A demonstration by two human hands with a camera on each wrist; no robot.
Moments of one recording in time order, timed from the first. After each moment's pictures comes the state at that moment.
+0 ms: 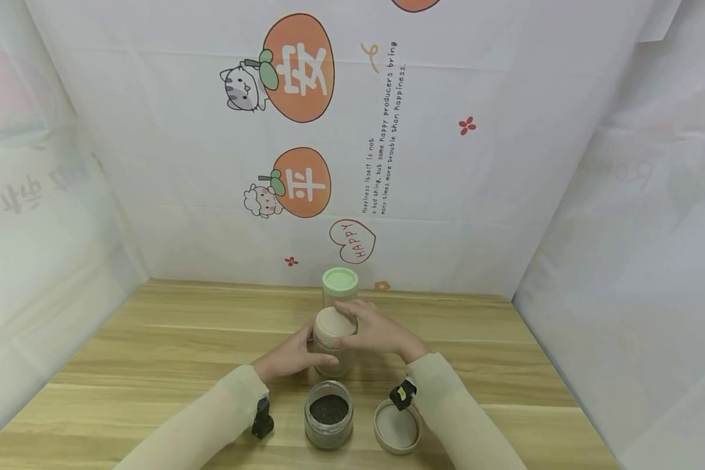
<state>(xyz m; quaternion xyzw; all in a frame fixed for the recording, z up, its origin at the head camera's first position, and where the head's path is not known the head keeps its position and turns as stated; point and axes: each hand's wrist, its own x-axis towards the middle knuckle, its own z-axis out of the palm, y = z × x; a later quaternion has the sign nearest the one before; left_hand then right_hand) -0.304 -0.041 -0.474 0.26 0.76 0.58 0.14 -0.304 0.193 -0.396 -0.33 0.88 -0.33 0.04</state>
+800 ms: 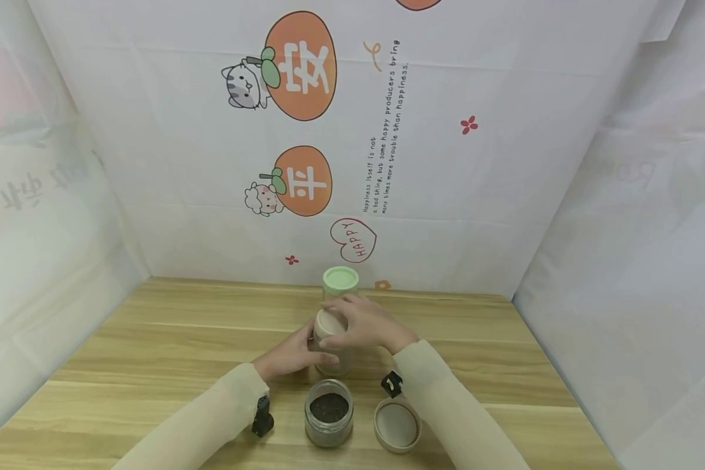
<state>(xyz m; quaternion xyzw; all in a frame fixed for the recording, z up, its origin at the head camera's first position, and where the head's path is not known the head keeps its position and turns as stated) -0.305 -0.043 -0.473 0.30 0.75 0.58 0.14 -0.305 0.169 -0.377 -0.36 0.91 -0.19 0.00</state>
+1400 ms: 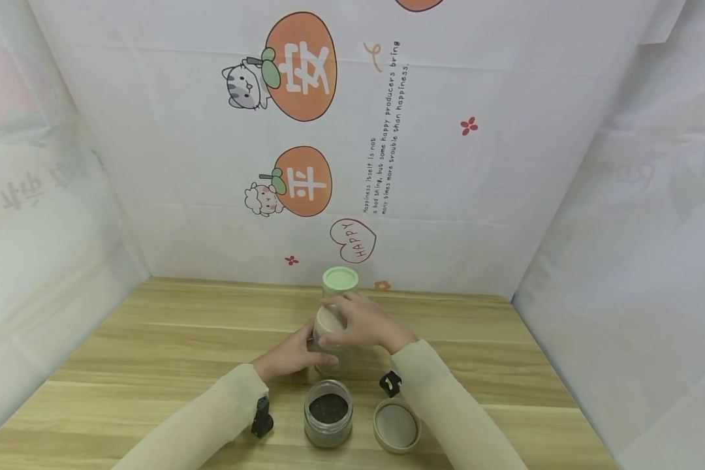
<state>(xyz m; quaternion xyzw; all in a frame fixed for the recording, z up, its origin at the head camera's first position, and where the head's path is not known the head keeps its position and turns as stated) -0.305 -0.043 -0.473 0.30 0.74 0.58 0.14 -0.305 0.167 -0.372 -0.35 0.92 -0.20 0.00</state>
